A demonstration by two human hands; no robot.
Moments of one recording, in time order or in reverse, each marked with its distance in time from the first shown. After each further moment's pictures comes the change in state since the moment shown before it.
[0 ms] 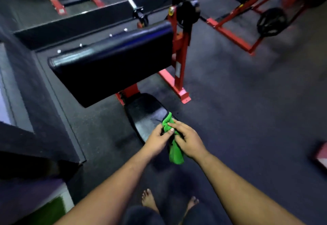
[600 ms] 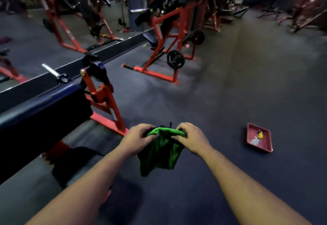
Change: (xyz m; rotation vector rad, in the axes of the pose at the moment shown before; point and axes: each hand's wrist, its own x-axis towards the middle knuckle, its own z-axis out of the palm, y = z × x) left_hand -0.037 0.179 0.228 0.732 -0.342 0.709; right_hand -0.206 0.039 -0.296 -0.319 0.453 0.268
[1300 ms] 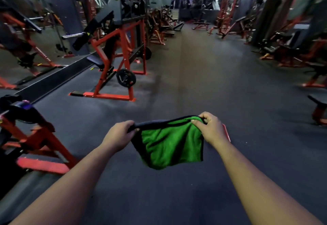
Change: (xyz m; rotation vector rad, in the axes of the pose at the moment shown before) left_hand 0.178 0.098 0.070 0.283 -0.048 0.164; right_hand -0.035 0.136 -0.191 0.327 0.627 0.412
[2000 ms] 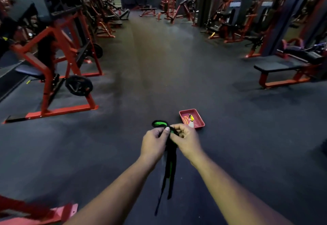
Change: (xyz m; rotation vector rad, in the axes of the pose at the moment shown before) left_hand 0.099 0.116 0.113 -0.808 -0.301 -0.023; right_hand 0.033 0.028 0.067 0.346 0.144 0.178
